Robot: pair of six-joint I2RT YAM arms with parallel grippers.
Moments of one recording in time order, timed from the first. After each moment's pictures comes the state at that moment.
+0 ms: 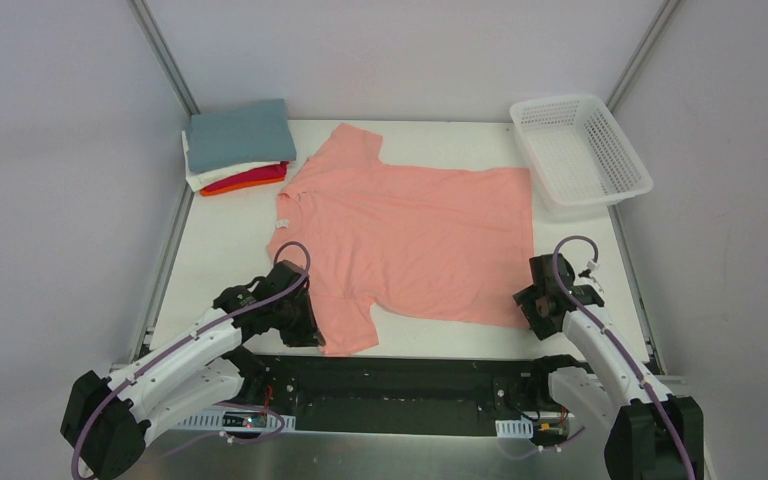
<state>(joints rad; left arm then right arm) -0.65 0.82 0.47 -0.78 0.15 -0.95 0.17 0.90 0.45 -0.82 0.30 1.19</state>
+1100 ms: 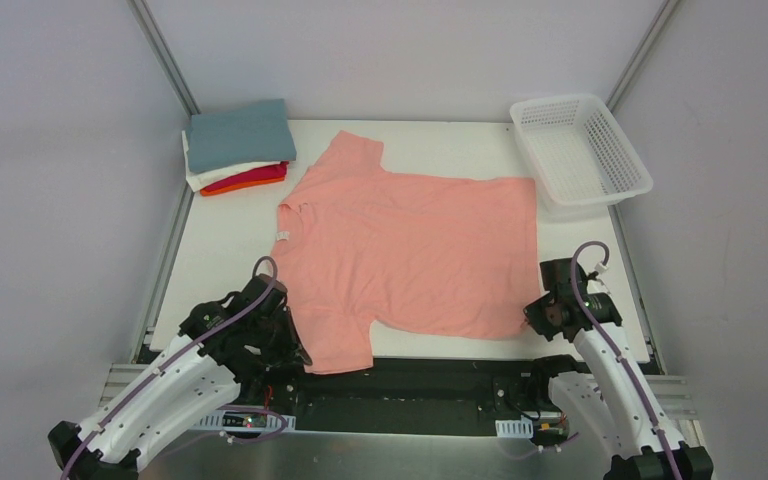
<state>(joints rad) -0.65 0.53 0.51 -1.12 0.23 -1.05 0.17 0.72 0.53 -1.03 0.25 1.14</state>
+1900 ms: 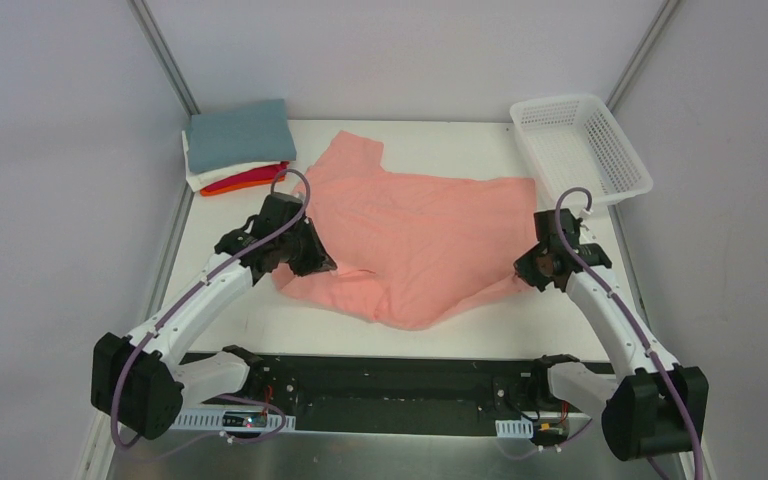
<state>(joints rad) -0.43 1.11 0.85 -0.62 0.16 -0.80 0.17 1.07 0.78 -0.80 0.20 1.00</state>
